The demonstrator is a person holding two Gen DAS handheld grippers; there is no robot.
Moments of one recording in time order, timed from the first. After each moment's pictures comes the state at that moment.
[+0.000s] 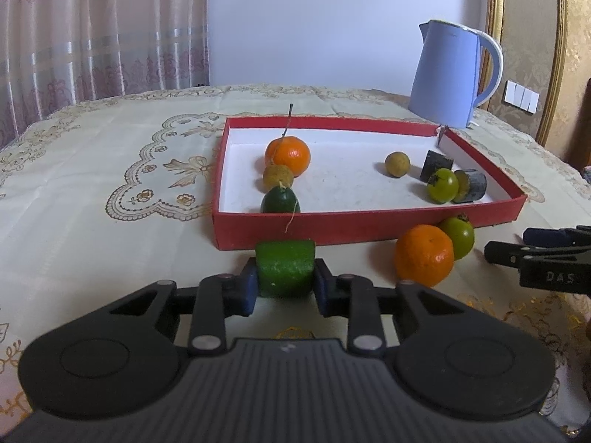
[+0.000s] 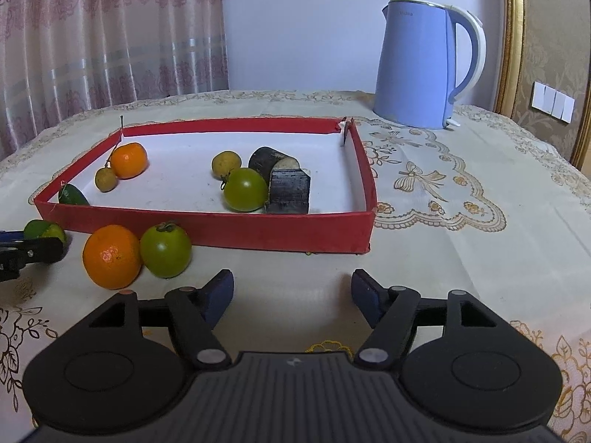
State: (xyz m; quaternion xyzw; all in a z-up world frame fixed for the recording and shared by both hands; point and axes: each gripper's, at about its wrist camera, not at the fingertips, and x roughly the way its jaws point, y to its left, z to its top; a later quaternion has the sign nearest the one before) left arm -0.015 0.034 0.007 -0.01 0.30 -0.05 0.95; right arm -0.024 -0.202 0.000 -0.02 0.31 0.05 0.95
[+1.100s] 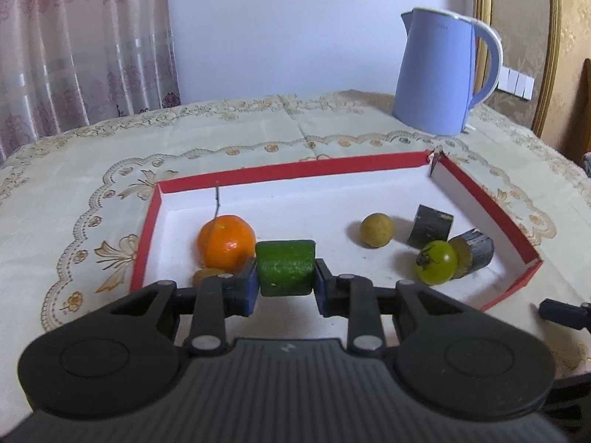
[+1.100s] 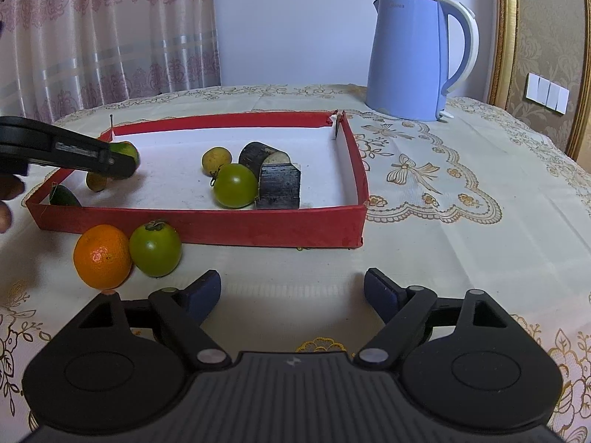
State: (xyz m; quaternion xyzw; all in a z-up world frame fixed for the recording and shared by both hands) left arm 0.089 -0.021 0.031 0.03 0.32 -0.07 0.95; right arm -0.021 -0.205 -0.003 -0.01 0.32 0.04 0.95
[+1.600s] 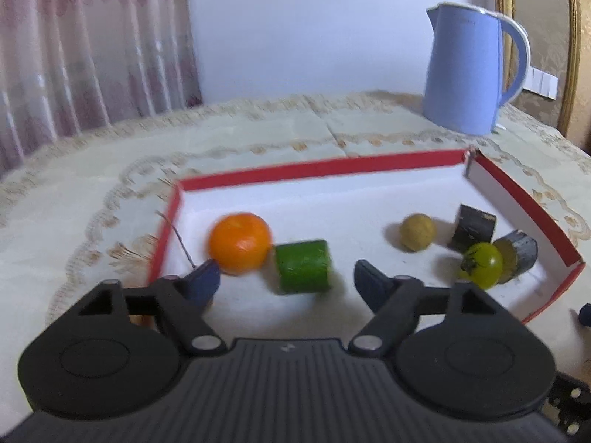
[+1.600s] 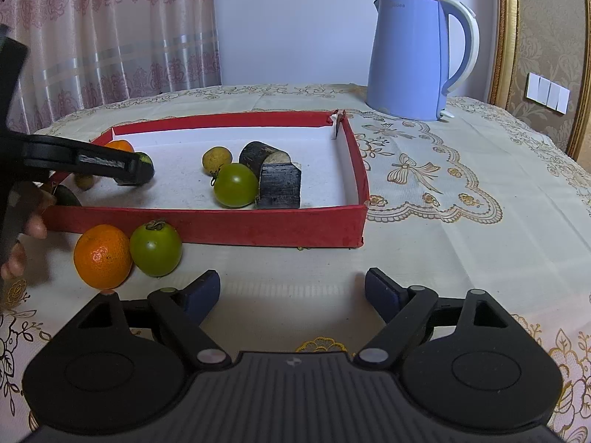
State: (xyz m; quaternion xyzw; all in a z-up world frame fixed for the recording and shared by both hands) left arm 0.095 -0.013 0.019 0.05 0.29 -0.03 0.95; right arm -0.021 -0.205 -0.003 -0.01 0.32 0.04 0.95
